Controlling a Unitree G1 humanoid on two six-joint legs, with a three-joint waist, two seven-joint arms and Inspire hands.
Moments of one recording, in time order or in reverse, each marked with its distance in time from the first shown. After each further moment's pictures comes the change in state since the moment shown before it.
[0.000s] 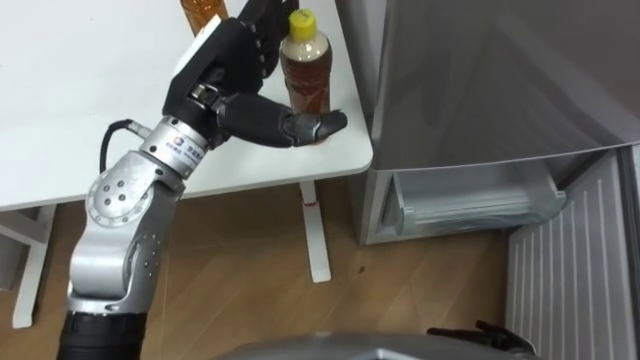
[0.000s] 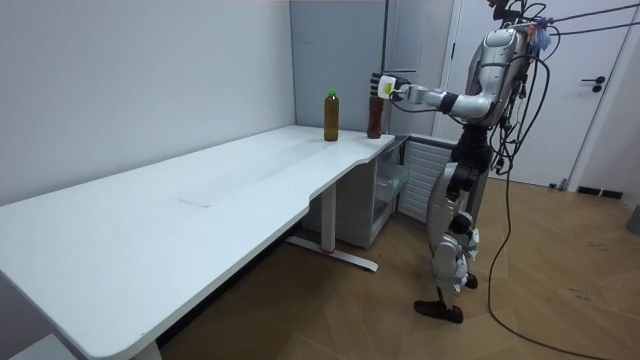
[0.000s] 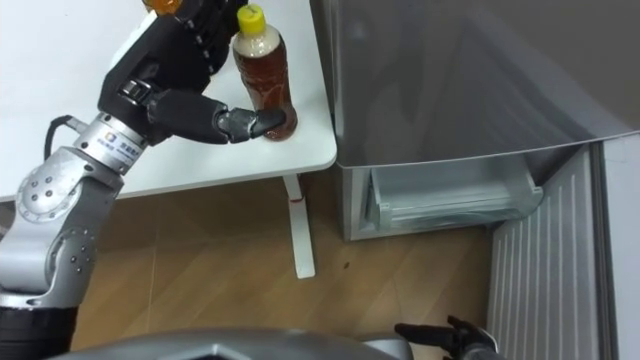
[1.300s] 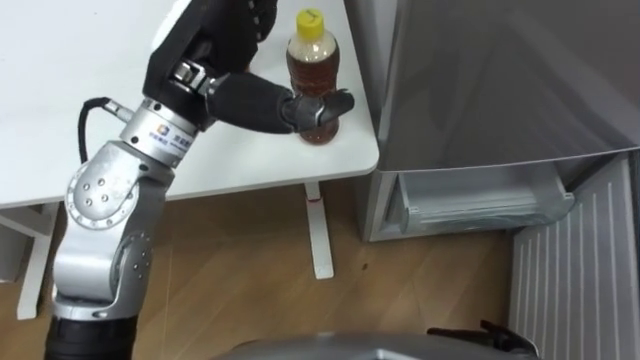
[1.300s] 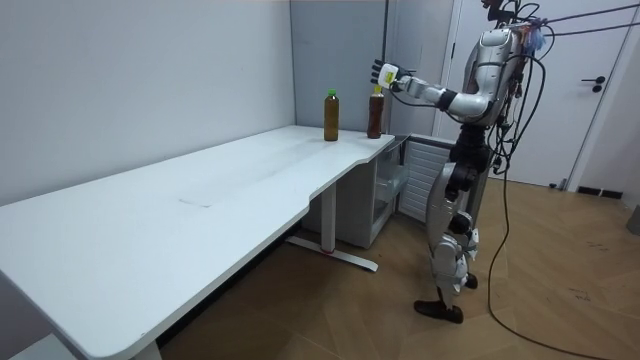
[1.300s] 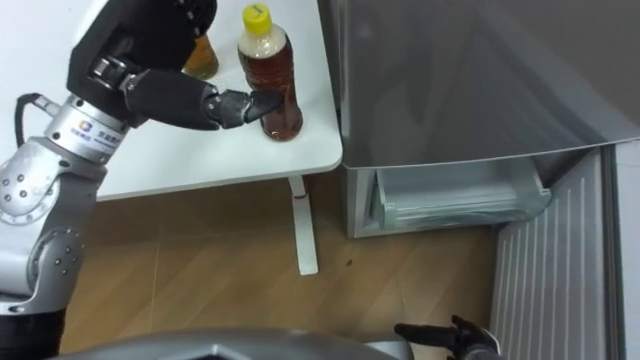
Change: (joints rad) left arm 0.000 0.028 -0.002 -0.104 -0.002 -0.062 0.020; right arm -0.009 0.003 0.002 0.039 0.001 -0.045 -0.030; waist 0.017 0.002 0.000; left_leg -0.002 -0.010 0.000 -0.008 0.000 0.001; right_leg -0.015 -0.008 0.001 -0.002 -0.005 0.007
